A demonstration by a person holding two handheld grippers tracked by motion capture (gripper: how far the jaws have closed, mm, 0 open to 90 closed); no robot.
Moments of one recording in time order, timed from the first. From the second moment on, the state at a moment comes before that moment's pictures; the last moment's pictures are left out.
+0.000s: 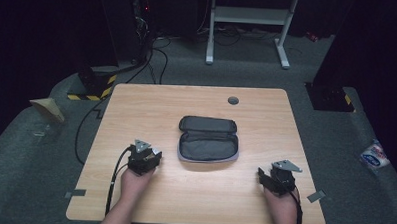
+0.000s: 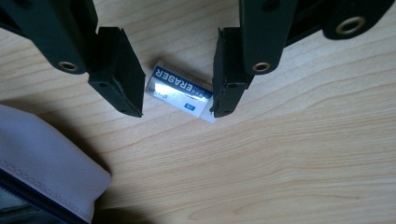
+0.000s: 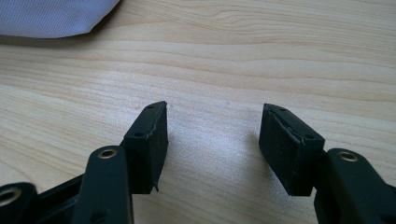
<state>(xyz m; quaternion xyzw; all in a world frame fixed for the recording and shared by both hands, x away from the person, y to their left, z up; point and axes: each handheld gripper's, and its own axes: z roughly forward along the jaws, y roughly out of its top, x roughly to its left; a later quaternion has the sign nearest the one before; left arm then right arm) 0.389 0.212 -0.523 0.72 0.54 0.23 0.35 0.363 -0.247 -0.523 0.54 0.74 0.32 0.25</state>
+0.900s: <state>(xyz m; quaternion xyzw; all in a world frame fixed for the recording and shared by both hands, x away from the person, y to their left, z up) 0.397 0.204 -0.525 0.72 0.55 0.25 0.32 0.362 -0.247 -0.523 0.54 0.74 0.32 0.25</state>
